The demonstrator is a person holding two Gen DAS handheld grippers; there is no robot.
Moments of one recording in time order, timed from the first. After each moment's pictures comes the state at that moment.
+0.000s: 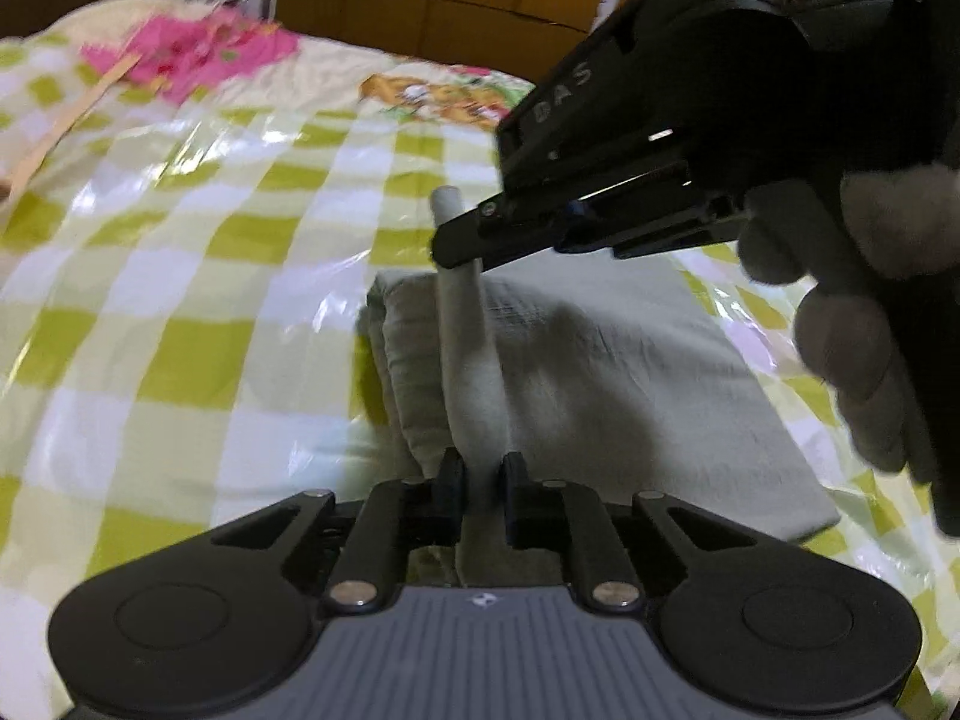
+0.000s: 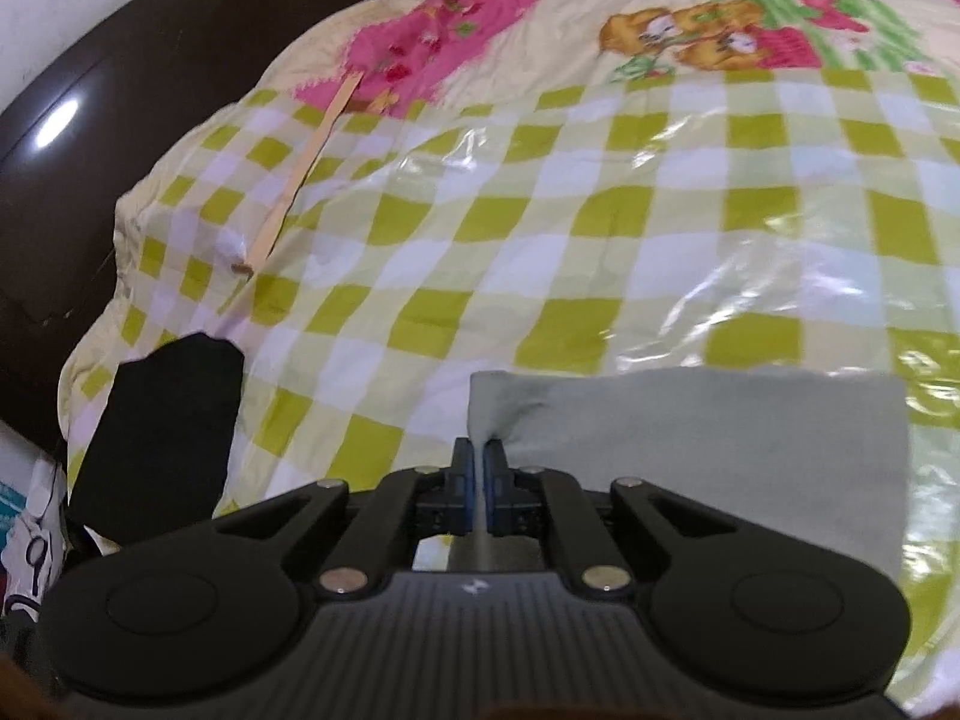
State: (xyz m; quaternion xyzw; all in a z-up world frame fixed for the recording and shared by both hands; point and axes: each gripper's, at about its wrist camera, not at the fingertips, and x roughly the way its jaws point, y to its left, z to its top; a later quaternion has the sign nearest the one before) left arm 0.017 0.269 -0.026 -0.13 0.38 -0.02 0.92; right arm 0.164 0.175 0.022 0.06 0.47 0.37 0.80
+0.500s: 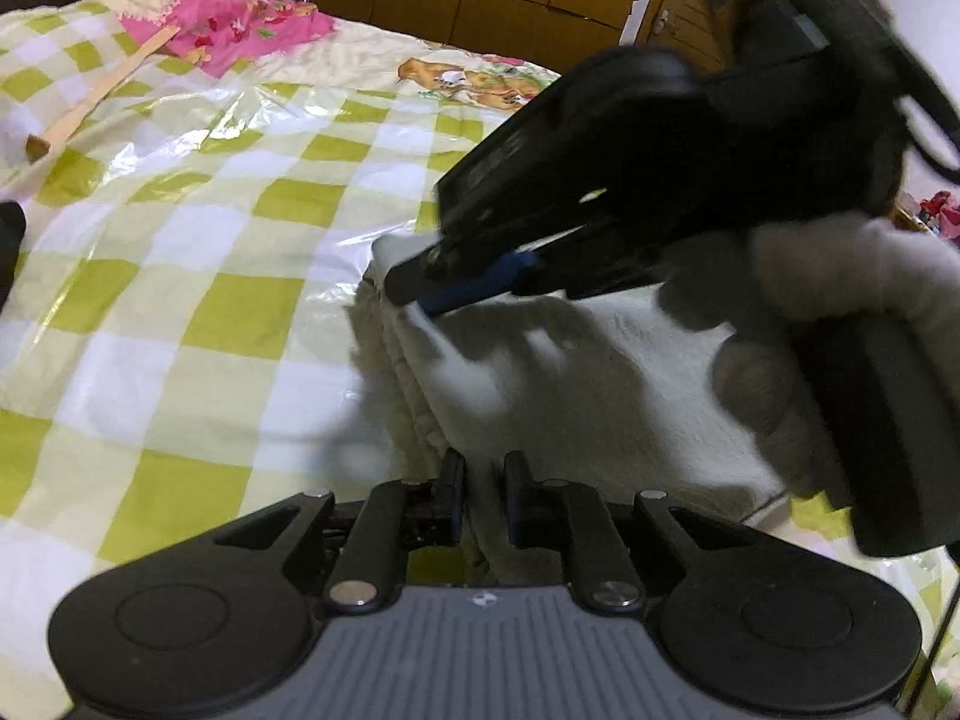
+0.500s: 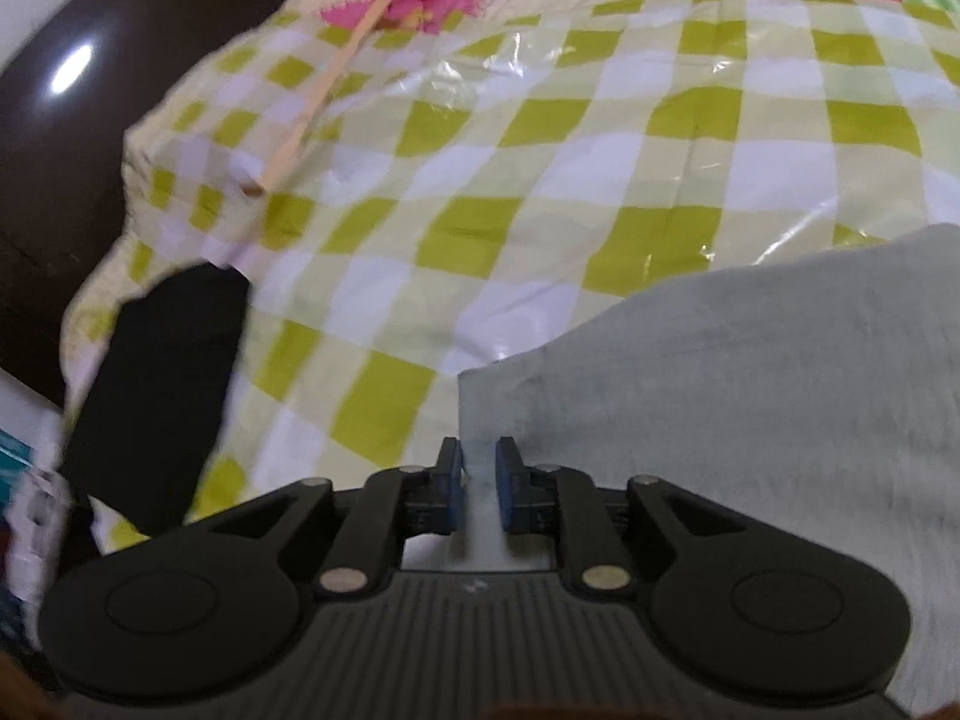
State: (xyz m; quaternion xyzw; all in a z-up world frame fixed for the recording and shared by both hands) left arm -0.002 0.274 -0.026 -0.13 0.39 0.00 0.91; right arm 0.164 0.206 -0.023 0.06 0.51 0.41 0.76
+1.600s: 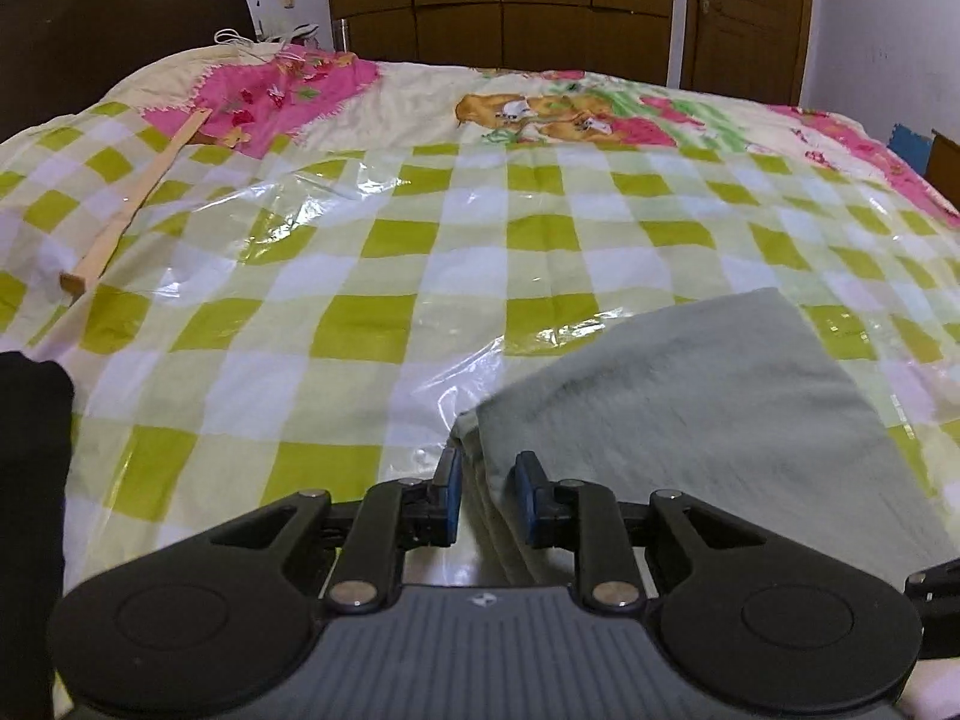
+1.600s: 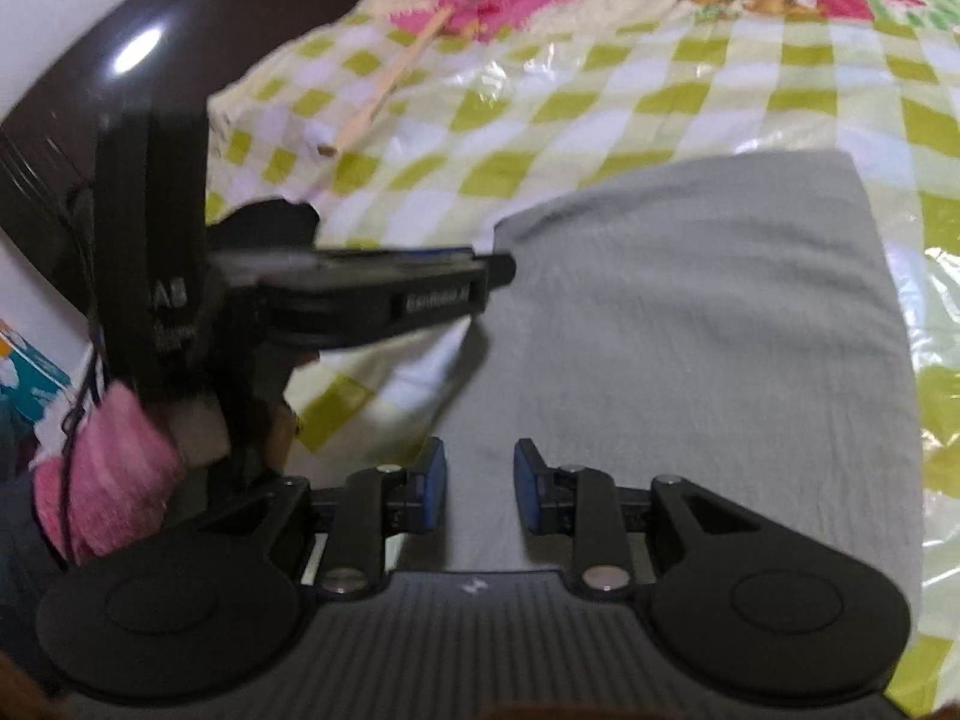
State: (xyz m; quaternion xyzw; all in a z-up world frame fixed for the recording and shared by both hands) left arm 0.071 0.284 -0.011 -0.03 0.38 0.09 0.92; right arm 0.086 0.123 -0.014 0.04 0.46 0.45 0.76
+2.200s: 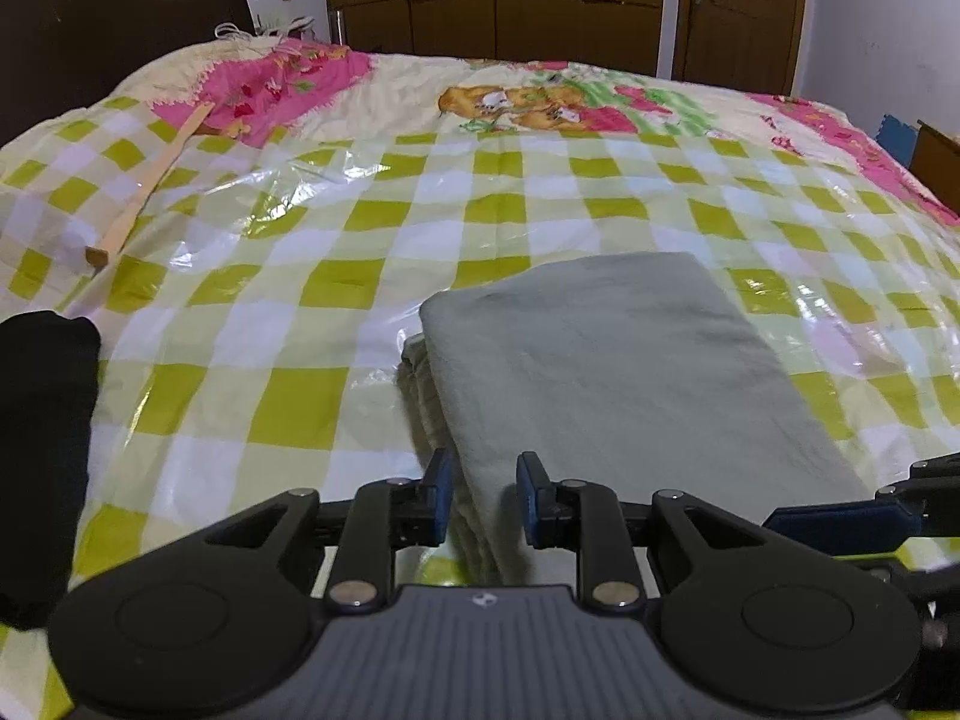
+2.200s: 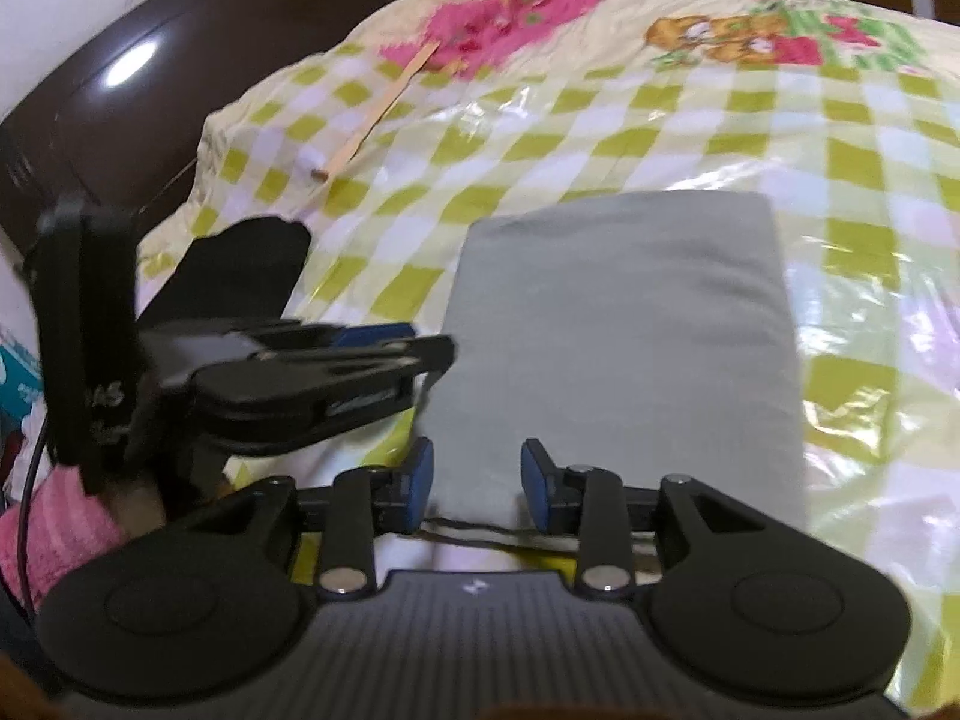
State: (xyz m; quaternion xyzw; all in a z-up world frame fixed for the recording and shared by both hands) left arm 0.019 0.238 0.016 -0.04 0.40 0.09 0.91; right arm 0.058 0.076 0.019 0.02 0.44 0.42 0.79
